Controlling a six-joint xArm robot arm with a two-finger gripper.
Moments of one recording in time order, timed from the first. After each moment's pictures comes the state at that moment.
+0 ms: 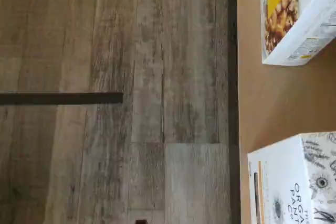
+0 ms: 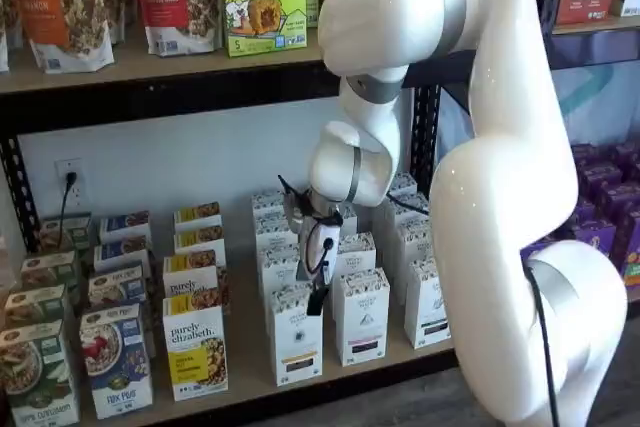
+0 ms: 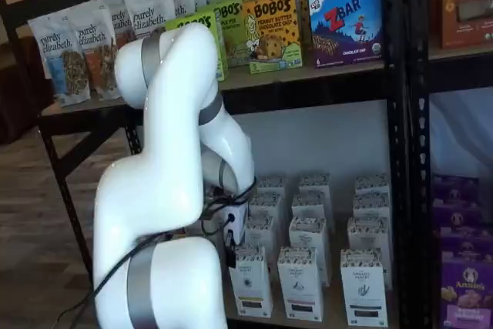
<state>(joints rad) 0.25 0.64 -1.09 0.54 0.48 -1.80</state>
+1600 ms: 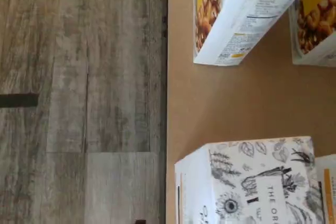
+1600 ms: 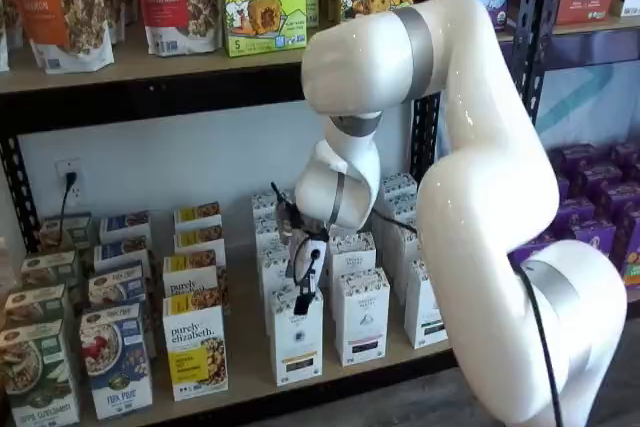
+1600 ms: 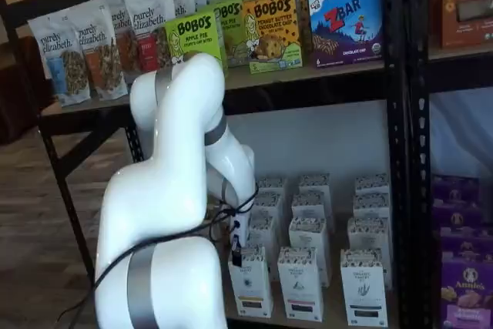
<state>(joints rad) 0.26 0.88 -1.34 0.64 0.37 -1.88</state>
